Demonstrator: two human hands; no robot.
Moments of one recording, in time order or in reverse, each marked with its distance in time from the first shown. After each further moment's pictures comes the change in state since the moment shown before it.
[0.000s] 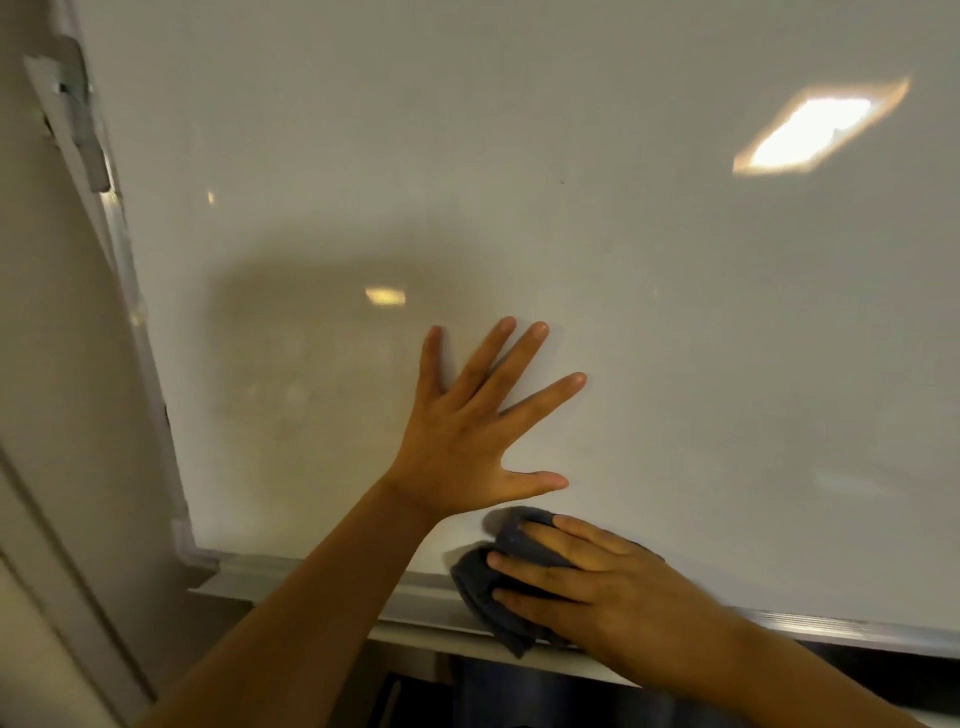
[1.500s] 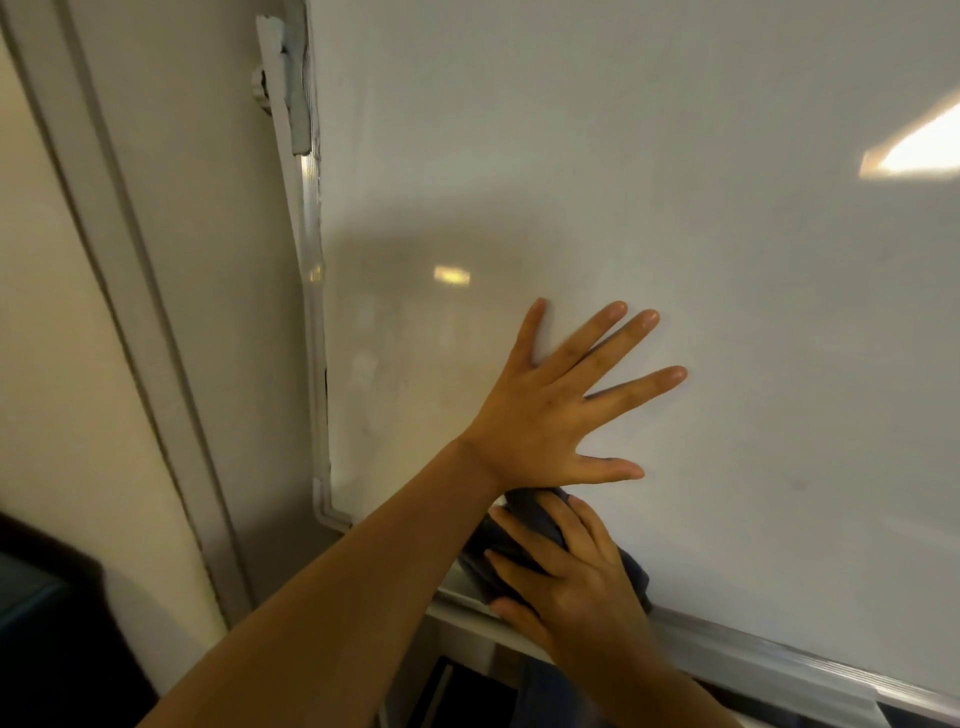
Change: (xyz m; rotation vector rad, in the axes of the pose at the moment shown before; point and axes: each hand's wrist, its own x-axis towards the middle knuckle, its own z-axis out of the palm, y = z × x) left_hand -0.030 -0.069 -0.004 -0.024 -0.055 0.048; right_hand 0.135 -0.074 0.028 0.168 0.175 0.346
